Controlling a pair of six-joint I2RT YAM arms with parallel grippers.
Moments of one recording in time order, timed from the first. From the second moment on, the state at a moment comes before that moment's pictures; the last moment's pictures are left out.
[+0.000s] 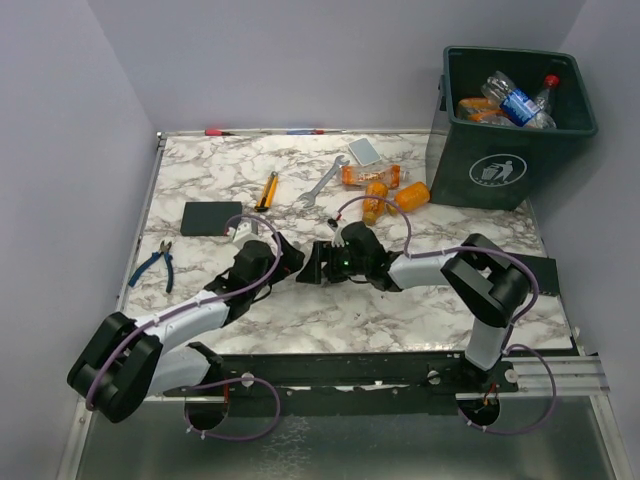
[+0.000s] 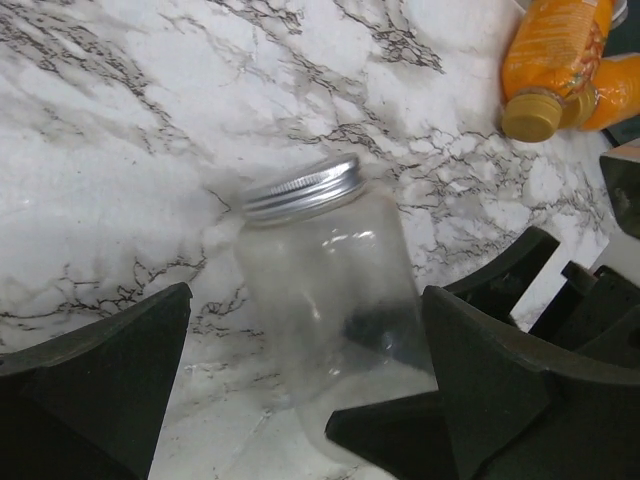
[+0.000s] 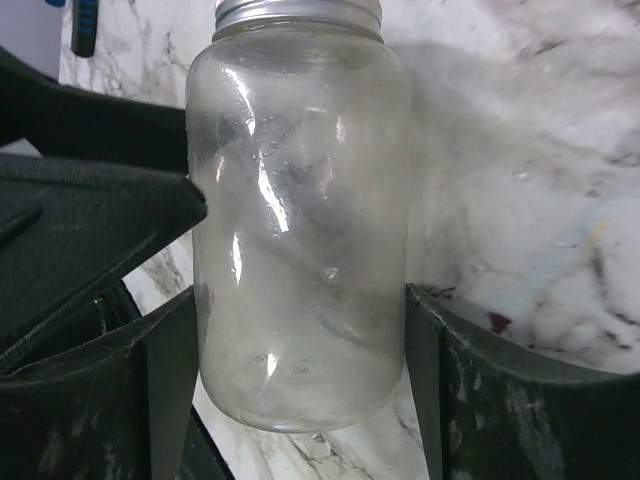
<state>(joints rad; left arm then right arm) -0.61 1.15 0.37 0.22 -0.22 -0.92 0.80 1.83 0.84 0.40 -0.34 0.69</state>
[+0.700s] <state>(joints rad) -0.58 0.72 0.56 0.10 -0.20 -0.79 0.87 1.28 0.54 0.43 -0.08 0.68</state>
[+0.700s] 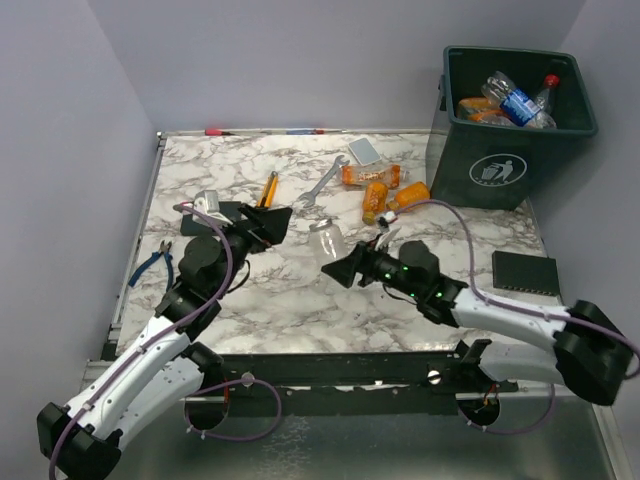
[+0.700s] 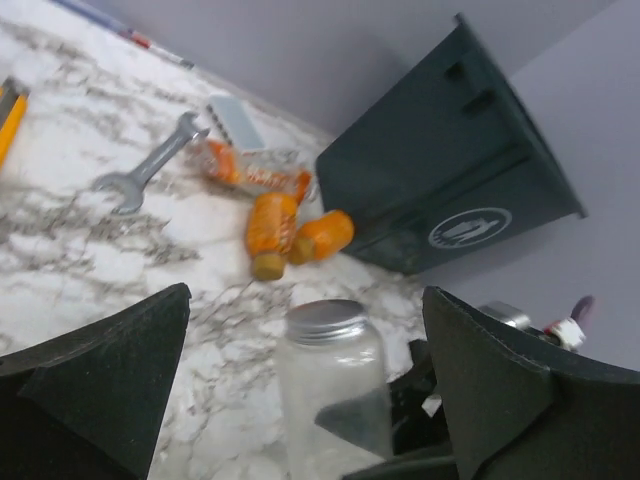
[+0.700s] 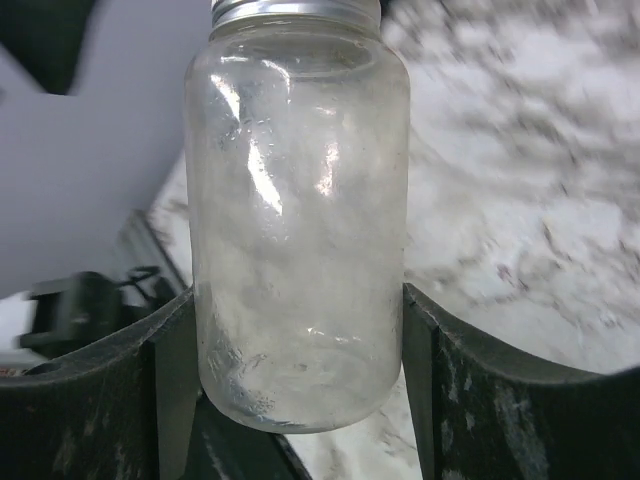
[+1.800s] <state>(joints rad) -0.74 0.94 0.59 0.78 0.49 -0.83 0.92 0.94 0.41 0.94 -0.25 0.55</state>
